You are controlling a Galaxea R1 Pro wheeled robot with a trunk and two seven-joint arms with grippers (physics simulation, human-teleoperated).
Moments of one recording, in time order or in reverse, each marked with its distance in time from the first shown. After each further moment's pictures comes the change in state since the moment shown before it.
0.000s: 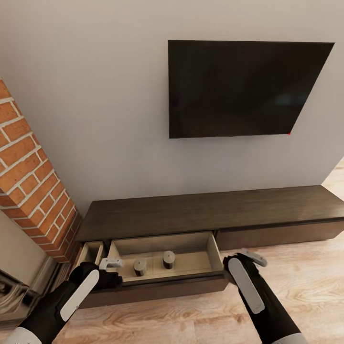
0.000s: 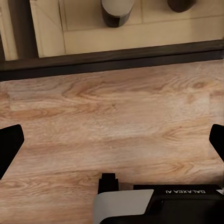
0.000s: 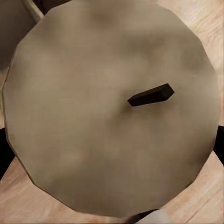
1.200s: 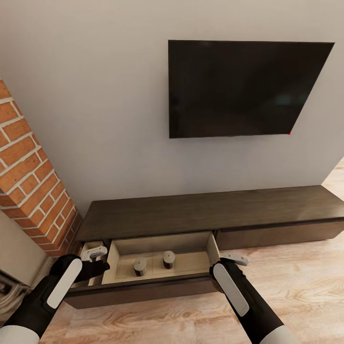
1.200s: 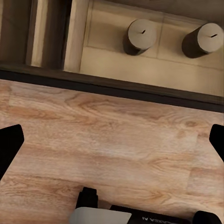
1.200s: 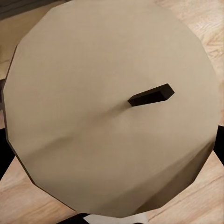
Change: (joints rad) left arm 0.000 -0.015 0.283 -0.003 -0.018 0.012 -0.007; right arm -0.038 0.011 0.166 0.128 0.014 0.094 0.060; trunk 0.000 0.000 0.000
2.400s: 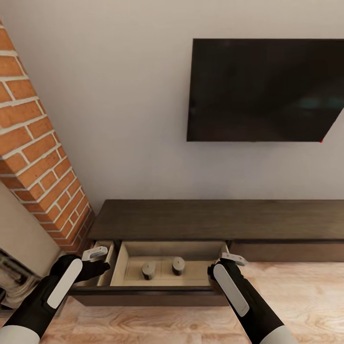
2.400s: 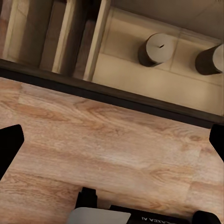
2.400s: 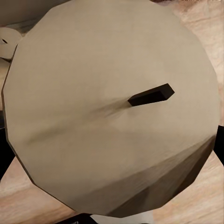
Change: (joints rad) left arm 0.000 -0.001 -0.001 0.000 0.001 -0.001 0.000; right arm 0.000 -0.001 0.000 0.007 0.001 0.000 0.051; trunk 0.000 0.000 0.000
